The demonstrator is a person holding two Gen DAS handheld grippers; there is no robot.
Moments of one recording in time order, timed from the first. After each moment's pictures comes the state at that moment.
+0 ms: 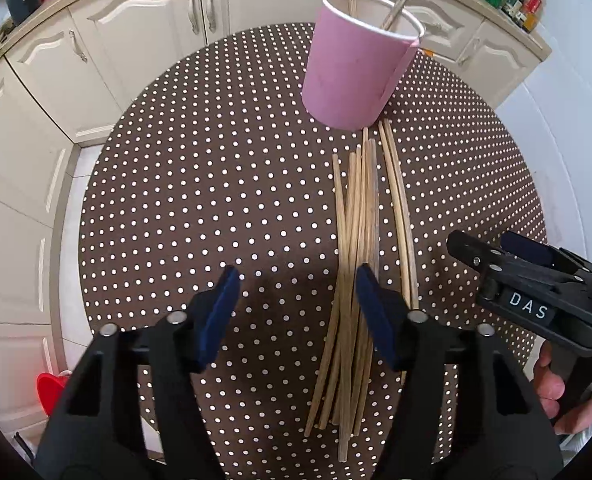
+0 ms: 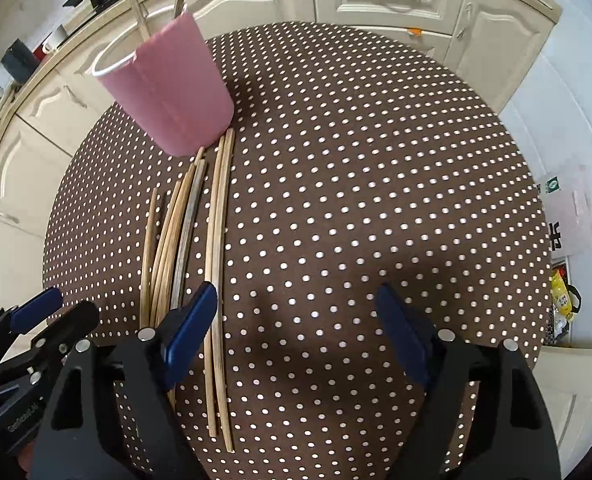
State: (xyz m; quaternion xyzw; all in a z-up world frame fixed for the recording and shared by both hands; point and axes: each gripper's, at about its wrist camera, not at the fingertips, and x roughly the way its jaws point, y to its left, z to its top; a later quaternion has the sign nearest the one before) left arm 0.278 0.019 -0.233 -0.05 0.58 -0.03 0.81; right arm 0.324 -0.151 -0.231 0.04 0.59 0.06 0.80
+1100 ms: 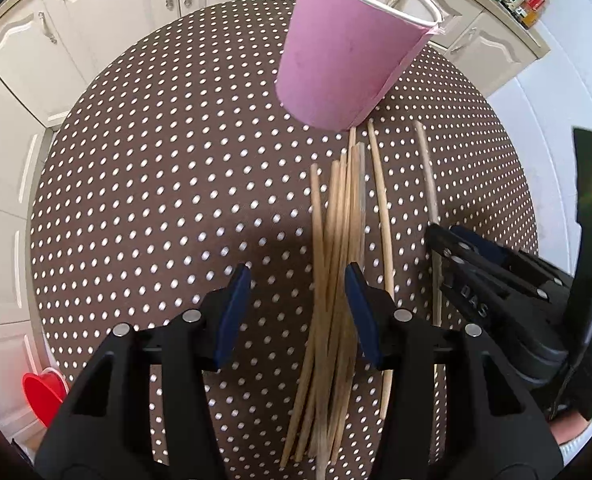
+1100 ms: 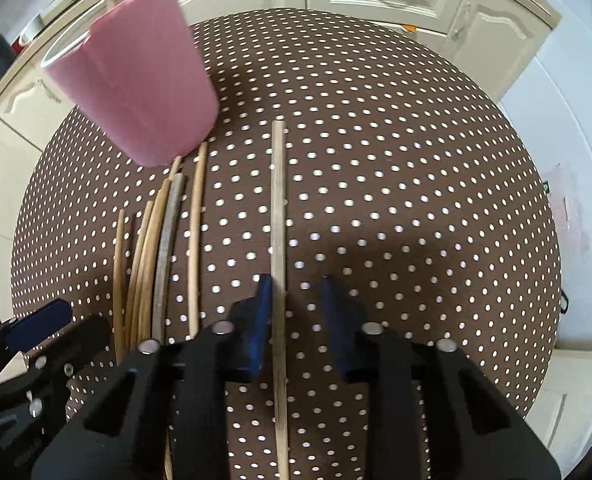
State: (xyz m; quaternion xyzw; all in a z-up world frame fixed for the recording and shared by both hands) left arm 0.339 0.002 -0.265 -0.08 0.61 -0.06 0.78; right arm 0.351 -0.121 -0.247 0.02 0.60 0.02 0.80
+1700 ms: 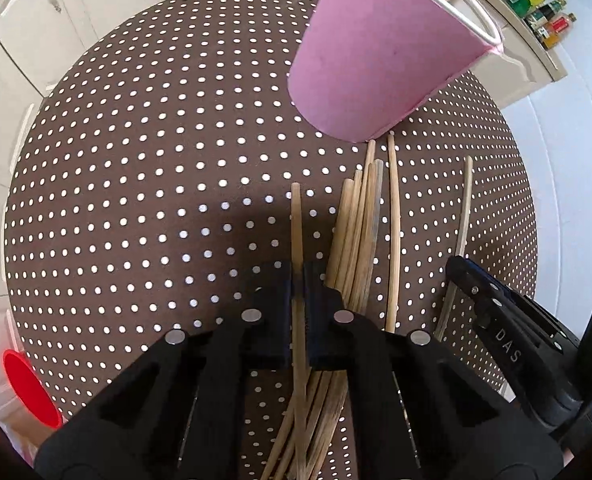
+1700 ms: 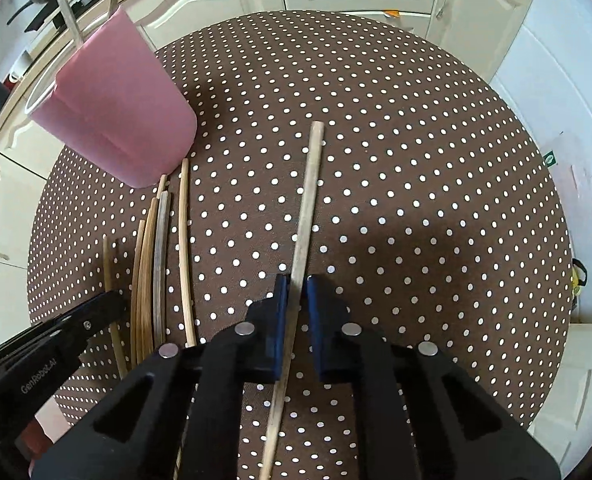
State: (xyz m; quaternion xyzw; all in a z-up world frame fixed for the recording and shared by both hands) left arm 0.378 0.002 -0.293 -0.13 0.63 -0.04 0.76; right arm 0.351 -0.149 -0.248 0.08 0.60 0.01 0.79
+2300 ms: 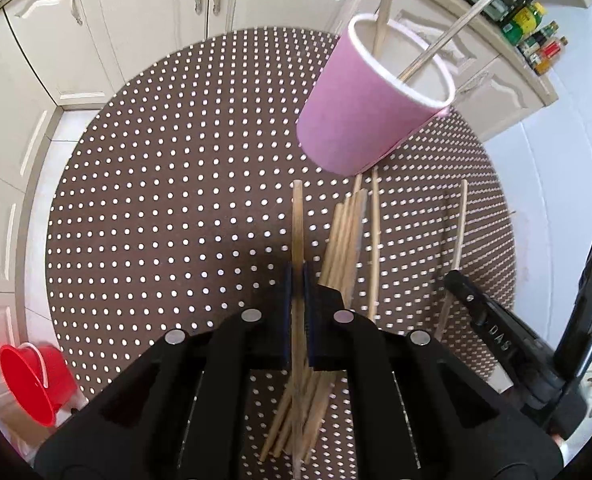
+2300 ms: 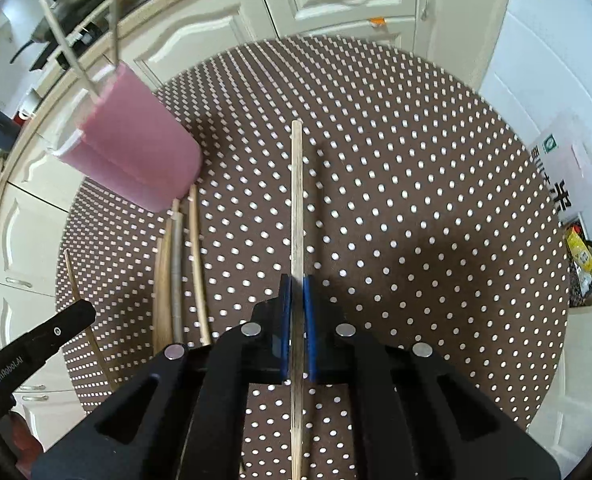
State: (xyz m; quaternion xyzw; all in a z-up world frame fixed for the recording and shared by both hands) left arm 0.347 0.049 -0.231 -0.16 0.59 -0.03 0.79; right arm 0.325 -0.179 -0.217 0.14 0.57 0.02 0.81
